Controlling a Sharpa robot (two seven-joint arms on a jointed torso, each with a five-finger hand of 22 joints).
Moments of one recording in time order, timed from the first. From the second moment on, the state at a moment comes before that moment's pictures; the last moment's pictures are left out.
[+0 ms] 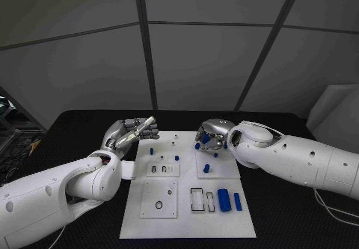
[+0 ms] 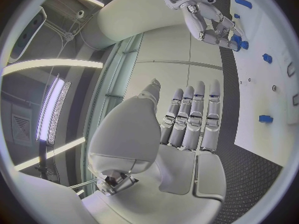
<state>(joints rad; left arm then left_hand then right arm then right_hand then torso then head) 1.07 -0.90 0.08 1.67 -0.04 -0.50 0.49 1.37 -0.06 0.11 0.18 0.10 0.97 0.21 0.12 0.07 1.07 0.16 0.11 0.07 1.08 0.12 0.17 0.16 0.15 0.87 0.23 0.45 0.23 1.23 -0.66 0.00 1.34 -1.60 -0.19 -0.11 1.28 -0.05 0.20 -0.18 0.24 1.00 0.15 0.06 0.06 1.11 0.09 0.07 0.06 1.46 0.01 0.93 0.68 0.16 1.03 0.11 0.95 0.57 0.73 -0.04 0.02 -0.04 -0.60</state>
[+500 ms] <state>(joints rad) 1.07 -0.91 0.08 1.68 -0.04 -0.50 0.49 1.37 -0.06 0.10 0.18 0.10 0.97 0.21 0.12 0.07 1.07 0.16 0.11 0.07 1.08 0.12 0.17 0.16 0.15 0.87 0.23 0.46 0.23 1.23 -0.64 0.00 1.32 -1.61 -0.17 -0.12 1.29 -0.05 0.29 -0.14 0.23 1.02 0.15 0.06 0.07 1.15 0.09 0.07 0.06 1.46 0.01 1.12 0.86 0.16 1.10 0.11 1.10 0.75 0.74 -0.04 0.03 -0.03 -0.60</state>
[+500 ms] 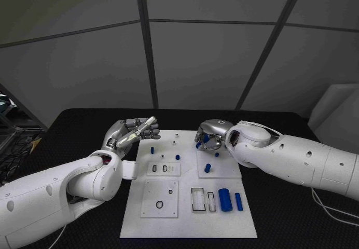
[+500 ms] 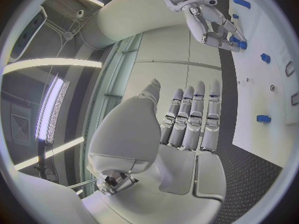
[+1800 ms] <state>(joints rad) 1.07 -0.92 0.08 1.67 -0.05 -0.49 0.49 1.35 -0.06 0.10 0.18 0.10 0.97 0.21 0.10 0.07 1.06 0.16 0.08 0.07 1.07 0.13 0.14 0.17 0.13 0.84 0.23 0.46 0.23 1.25 -0.61 0.00 1.33 -1.62 -0.31 -0.13 1.32 -0.09 0.51 -0.12 0.21 1.12 0.15 0.08 0.07 1.24 0.08 0.07 0.07 1.47 0.00 1.26 0.99 0.13 1.17 0.10 1.26 0.95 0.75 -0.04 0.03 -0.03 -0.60</state>
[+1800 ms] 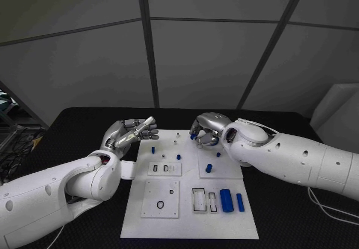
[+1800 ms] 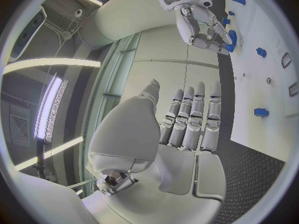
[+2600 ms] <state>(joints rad) 1.07 -0.91 0.08 1.66 -0.05 -0.49 0.48 1.35 -0.05 0.10 0.18 0.10 0.97 0.21 0.09 0.07 1.06 0.16 0.08 0.07 1.06 0.13 0.13 0.17 0.13 0.82 0.24 0.46 0.23 1.25 -0.42 0.00 1.13 -1.60 -0.37 -0.13 1.31 -0.09 0.53 -0.12 0.20 1.12 0.15 0.07 0.07 1.25 0.08 0.07 0.06 1.47 0.00 1.28 1.01 0.13 1.18 0.10 1.27 0.97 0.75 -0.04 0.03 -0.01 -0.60</state>
